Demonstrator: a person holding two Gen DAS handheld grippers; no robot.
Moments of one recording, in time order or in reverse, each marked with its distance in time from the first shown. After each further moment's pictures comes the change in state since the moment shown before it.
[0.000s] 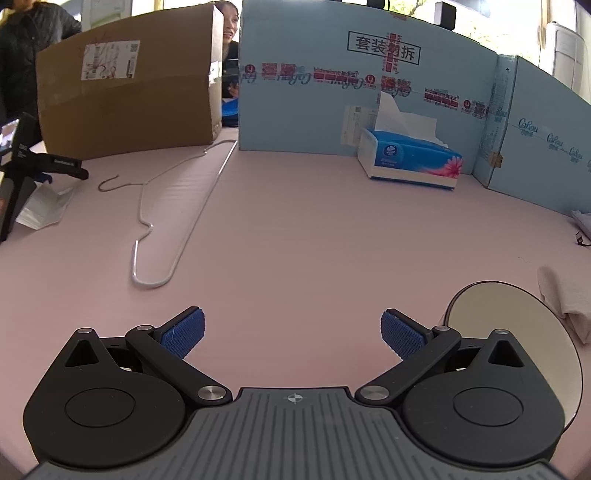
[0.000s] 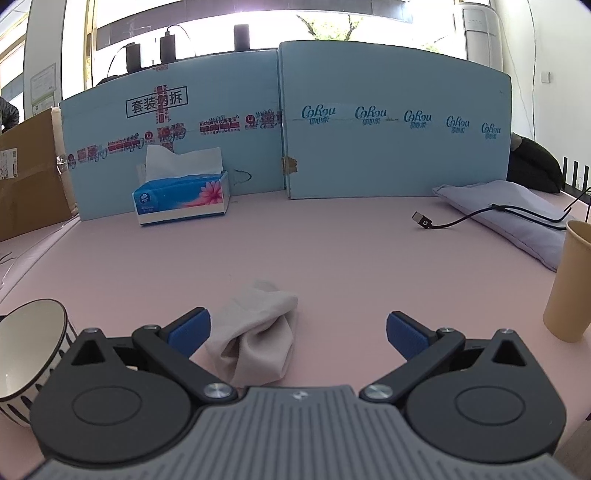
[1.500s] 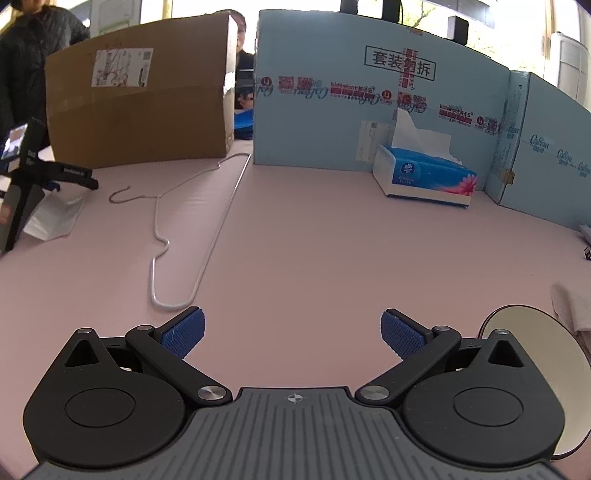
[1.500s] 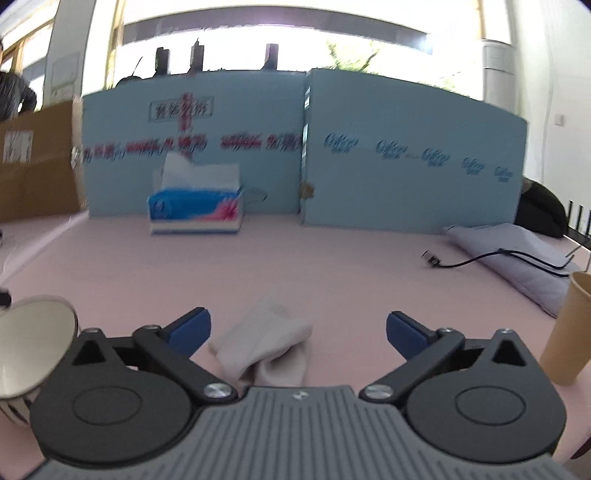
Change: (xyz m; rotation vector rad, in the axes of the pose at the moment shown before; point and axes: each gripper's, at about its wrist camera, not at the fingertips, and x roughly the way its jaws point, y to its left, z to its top) left arm 0.003 0.022 0.009 -0.040 -0.029 0.006; right arm -0.009 0.013 0.011 -0.061 -0.081 -0.007
